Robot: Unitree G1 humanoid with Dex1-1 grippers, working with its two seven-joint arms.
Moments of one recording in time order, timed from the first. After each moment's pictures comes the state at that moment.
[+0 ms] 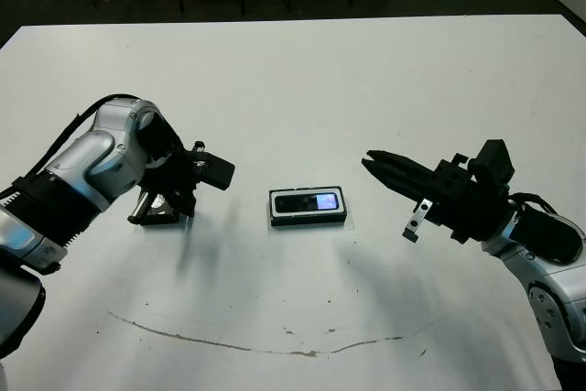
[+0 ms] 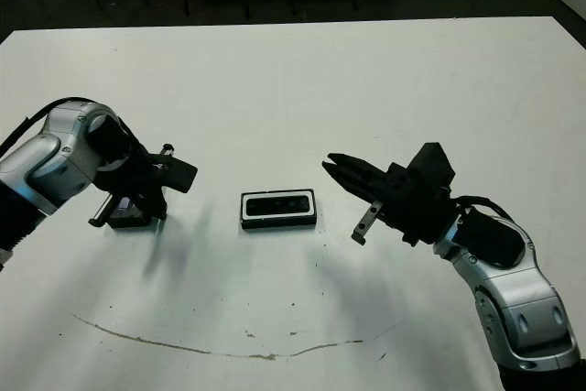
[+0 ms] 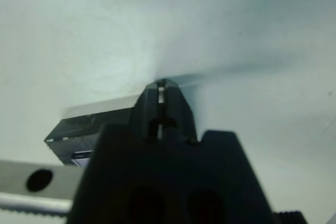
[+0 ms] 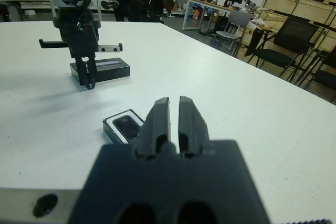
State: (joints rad) left arm -0.79 0.79 -0.67 0.24 0.40 0.24 -1.59; right arm -0.08 -0.56 0.02 -0.42 0.37 0.32 0.70
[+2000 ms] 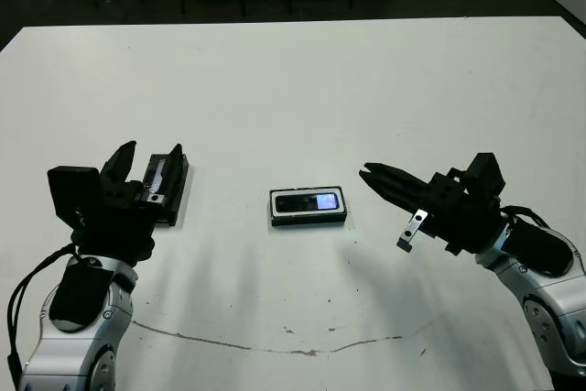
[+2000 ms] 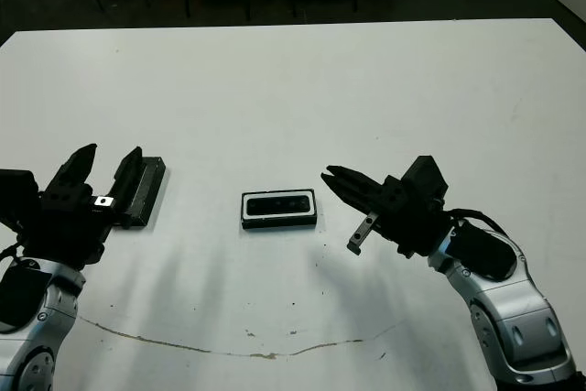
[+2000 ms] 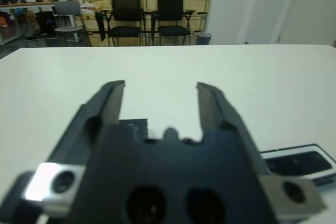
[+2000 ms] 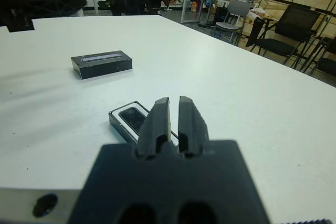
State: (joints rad) left arm 0.16 0.15 0.10 -0.77 -0.14 0.61 -0.07; right arm -0.03 -0.55 0.05 -0.44 0.36 0.34 0.66
